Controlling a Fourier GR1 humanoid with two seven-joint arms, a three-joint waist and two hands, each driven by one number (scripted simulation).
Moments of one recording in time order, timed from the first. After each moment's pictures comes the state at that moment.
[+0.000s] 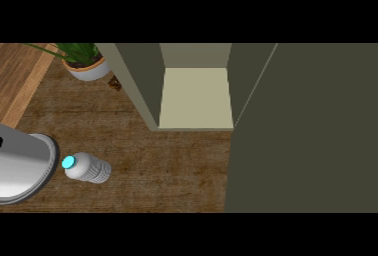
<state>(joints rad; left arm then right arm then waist) 0.26 0.03 0.17 -2.30 0.16 0.11 0.27 0.37 -0.06 0.17 -2.43 -0.11 0.04 0.23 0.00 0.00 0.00</state>
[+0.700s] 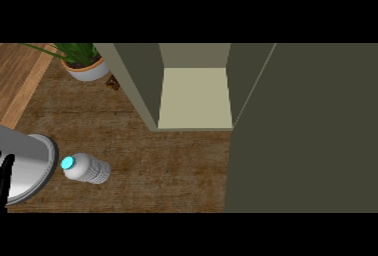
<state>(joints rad) 0.39 0.00 0.09 -2.26 0.08 0.18 0.20 0.61 -0.07 0.25 -2.48 -0.08 0.10 0.12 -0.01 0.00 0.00</state>
